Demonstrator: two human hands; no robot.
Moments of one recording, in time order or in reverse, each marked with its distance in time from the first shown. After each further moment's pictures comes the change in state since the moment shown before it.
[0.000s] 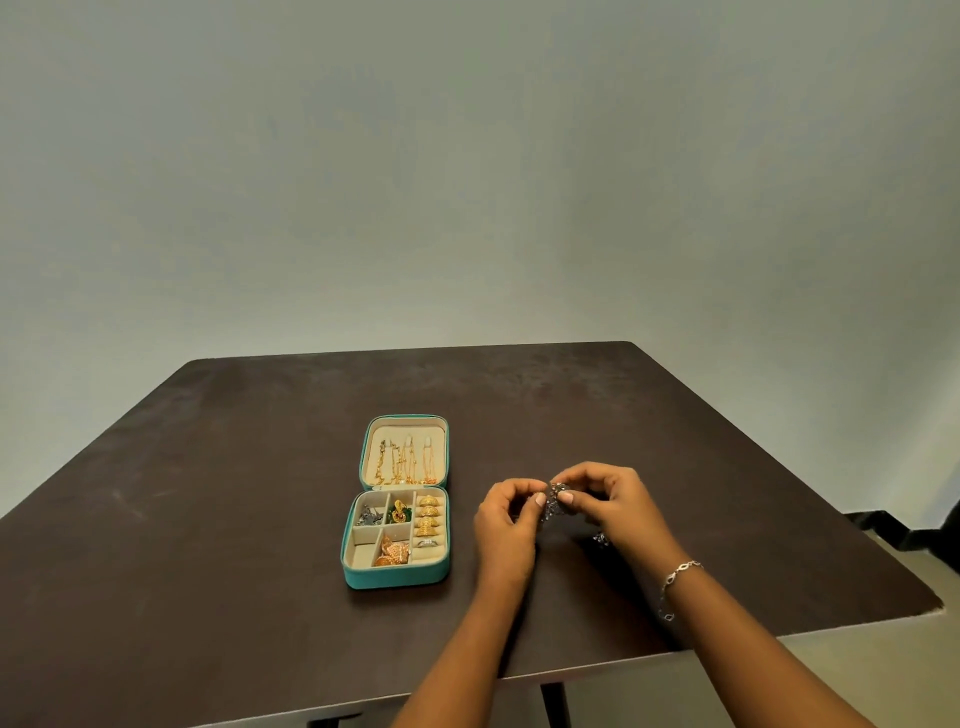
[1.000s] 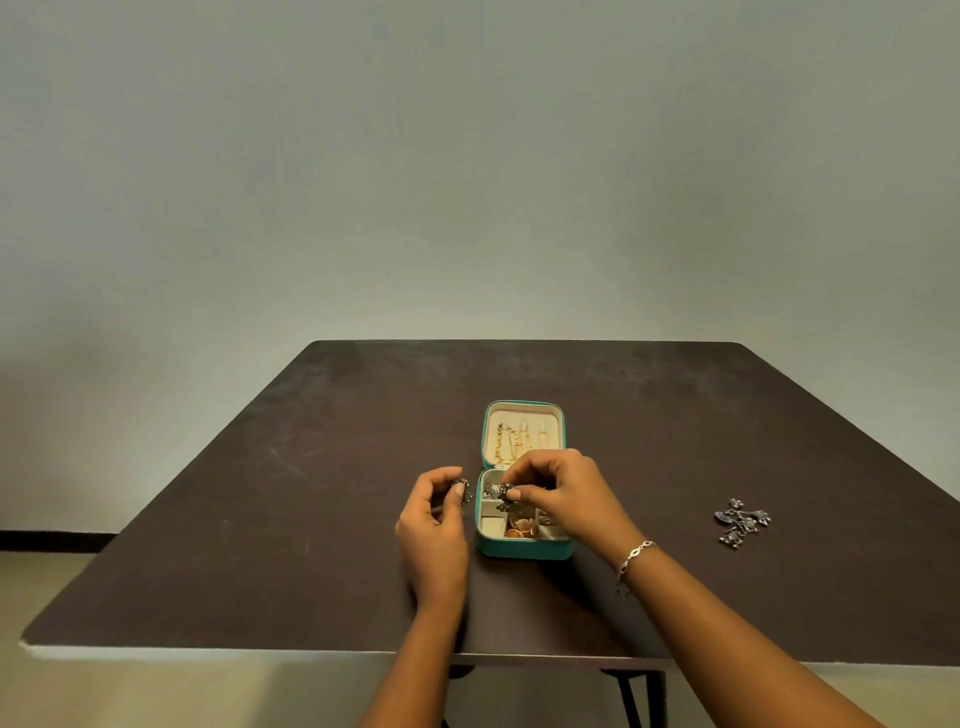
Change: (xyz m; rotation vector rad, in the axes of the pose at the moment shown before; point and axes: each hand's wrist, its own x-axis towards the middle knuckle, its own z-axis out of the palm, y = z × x) left_hand -0.019 0.022 -0.159 0.163 0.513 0.079; right_hand 0.008 -0.073 0.139 -0.229 -0.227 -0.126
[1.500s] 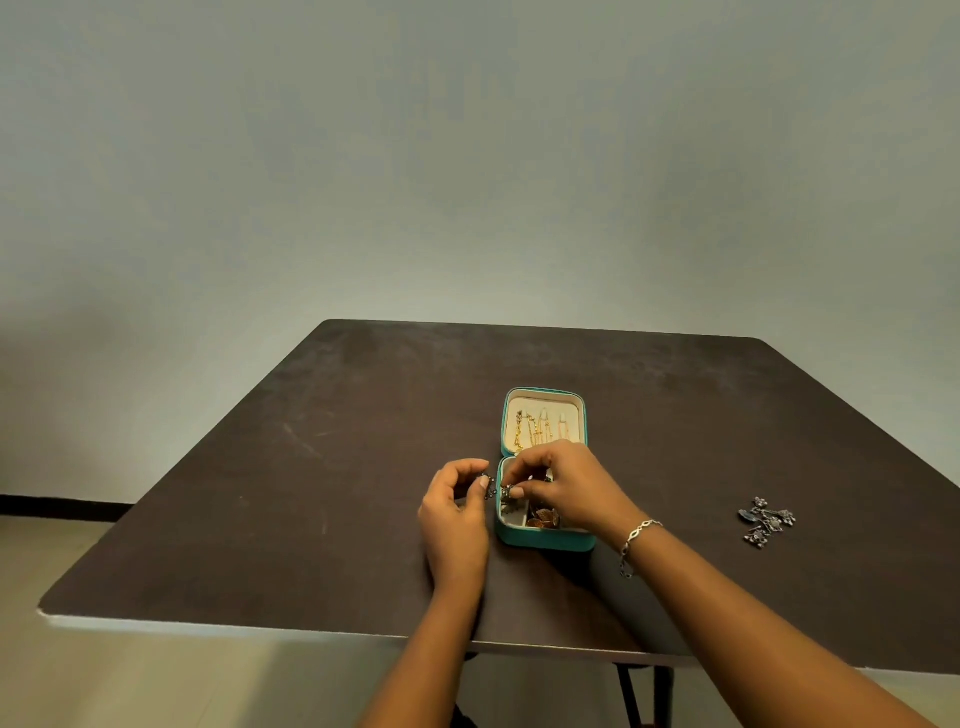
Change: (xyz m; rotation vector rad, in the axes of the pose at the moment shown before) left_hand 0.006 -0.010 -0.004 0.012 -0.080 -0.045; right_hand 0.016 -0.007 0.014 -0.228 -0.171 -0.048
